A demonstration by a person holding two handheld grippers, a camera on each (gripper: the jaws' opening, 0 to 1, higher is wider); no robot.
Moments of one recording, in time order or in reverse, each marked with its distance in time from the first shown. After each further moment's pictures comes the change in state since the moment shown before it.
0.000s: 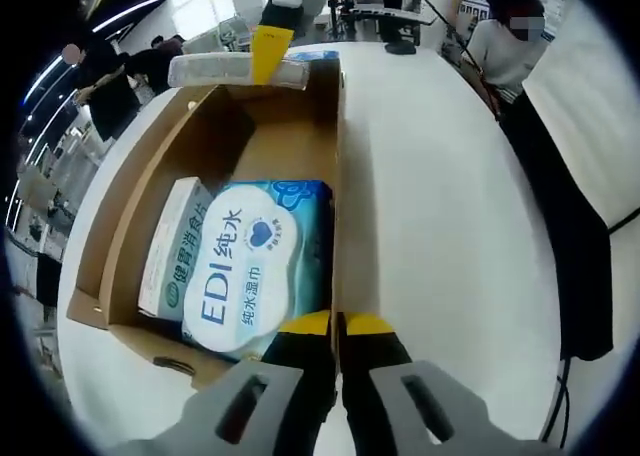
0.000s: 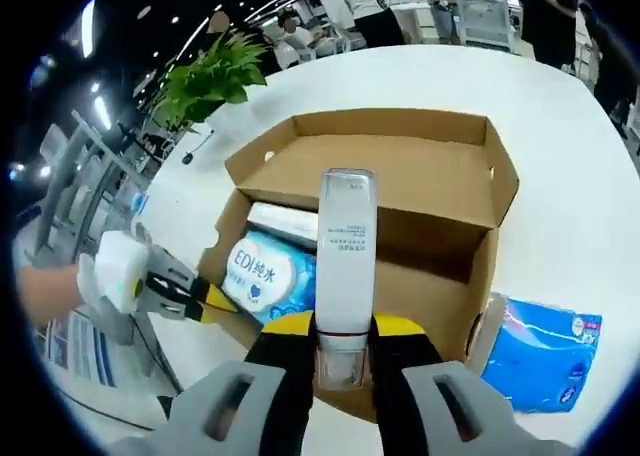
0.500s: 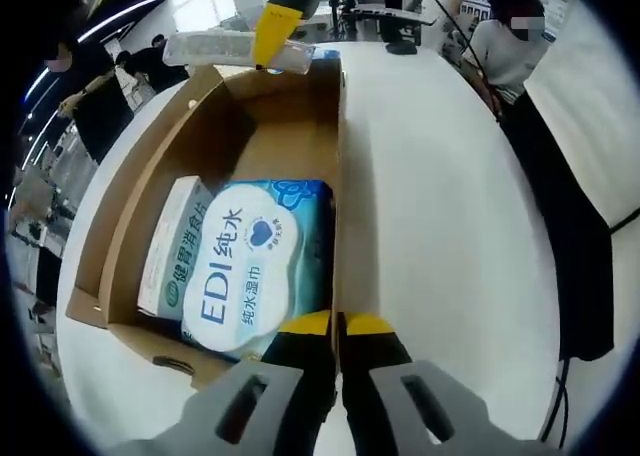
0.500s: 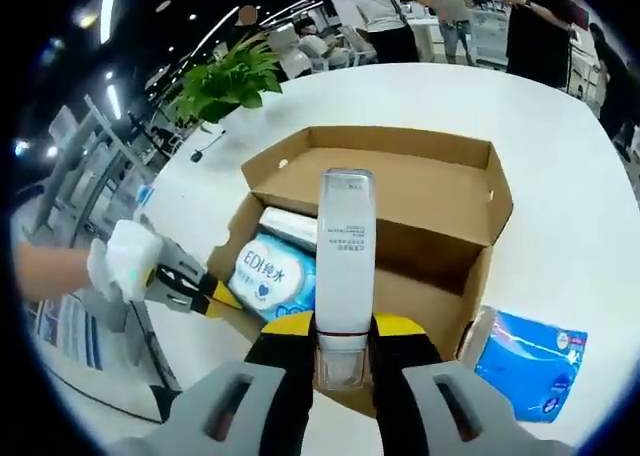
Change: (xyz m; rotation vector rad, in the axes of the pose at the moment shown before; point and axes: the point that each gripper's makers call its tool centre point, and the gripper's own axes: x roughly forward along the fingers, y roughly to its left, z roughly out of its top) left arm 0.001 0.001 0.000 -0.006 0.002 -0.002; right arm -0.016 0.001 0.009 -0.116 -0.010 -0.007
